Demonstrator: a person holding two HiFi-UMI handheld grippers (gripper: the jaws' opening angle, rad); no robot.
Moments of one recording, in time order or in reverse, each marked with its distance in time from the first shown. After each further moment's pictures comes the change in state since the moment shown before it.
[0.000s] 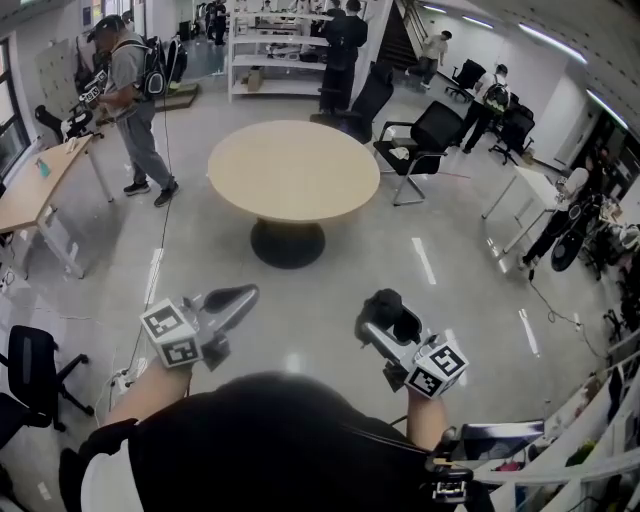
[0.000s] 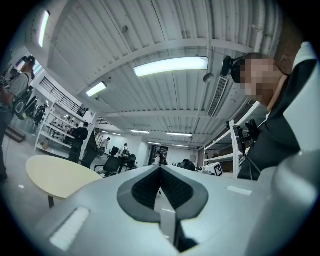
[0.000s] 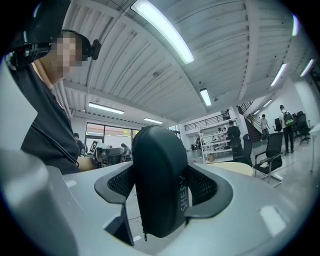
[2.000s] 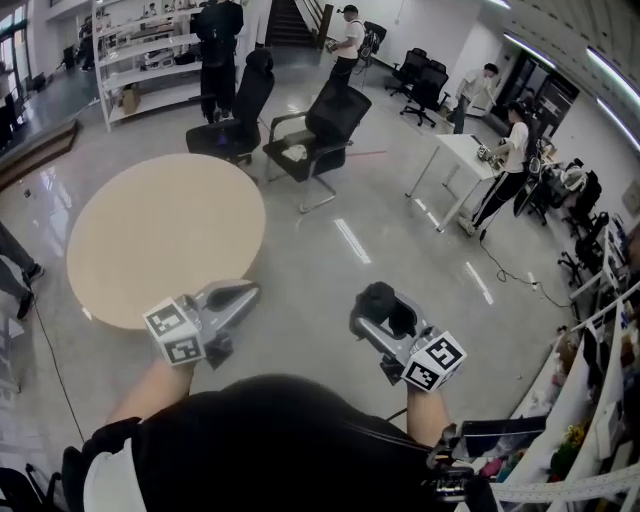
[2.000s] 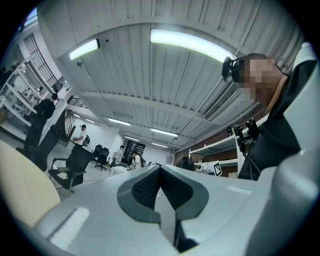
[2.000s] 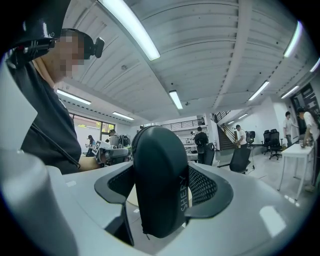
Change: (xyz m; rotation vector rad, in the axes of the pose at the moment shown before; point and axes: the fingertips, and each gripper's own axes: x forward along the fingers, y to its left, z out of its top) left arm 0.509 0.207 -0.033 -0.100 0.034 -0.348; right arm 0.019 -0.467 0.083 -0.069 0.028 -0.300
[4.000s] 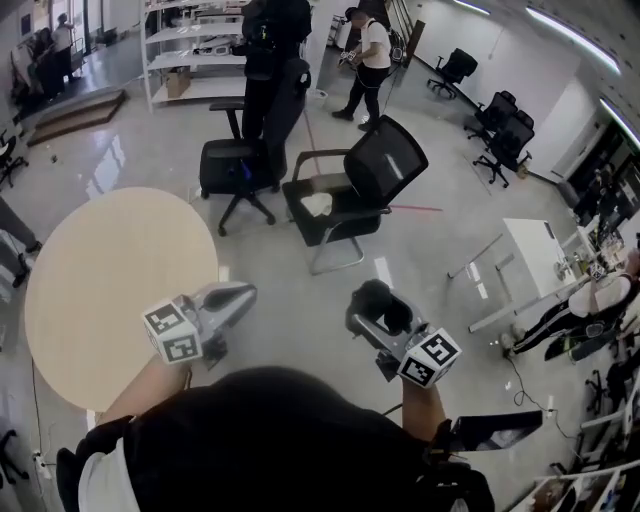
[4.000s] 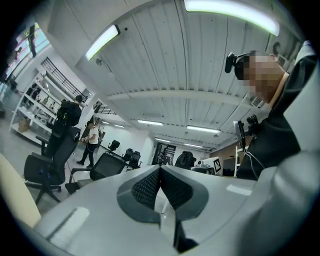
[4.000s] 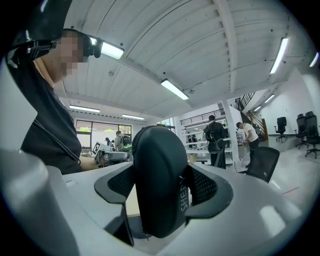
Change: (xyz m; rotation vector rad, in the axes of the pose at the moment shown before) left arm 0.405 0.446 0.001 0.004 -0.025 0.342; right arm 0.313 -0.592 0.033 0.023 0.045 0.337
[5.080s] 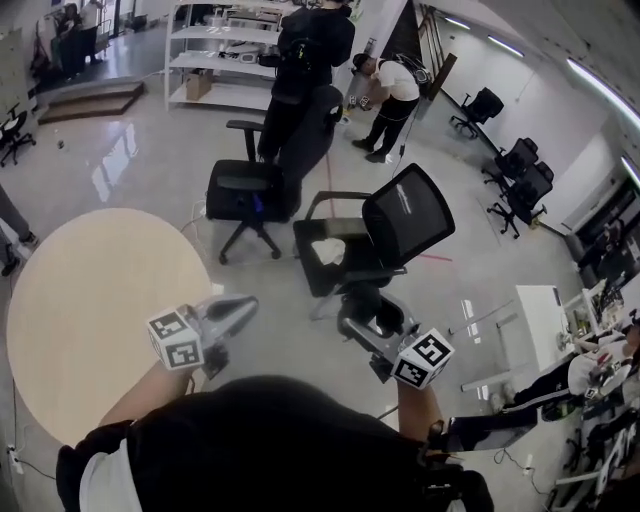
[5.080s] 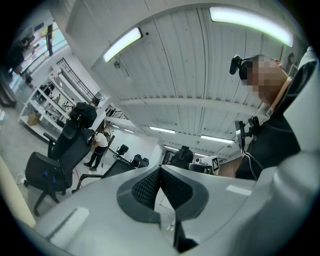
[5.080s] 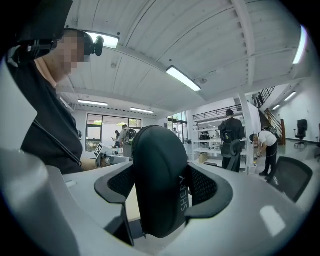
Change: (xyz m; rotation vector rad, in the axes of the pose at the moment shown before) left arm 0.055 0.200 0.036 -0.078 -0.092 0.083; right arm 0.204 -0.125 0.040 -0.072 0.070 0.157
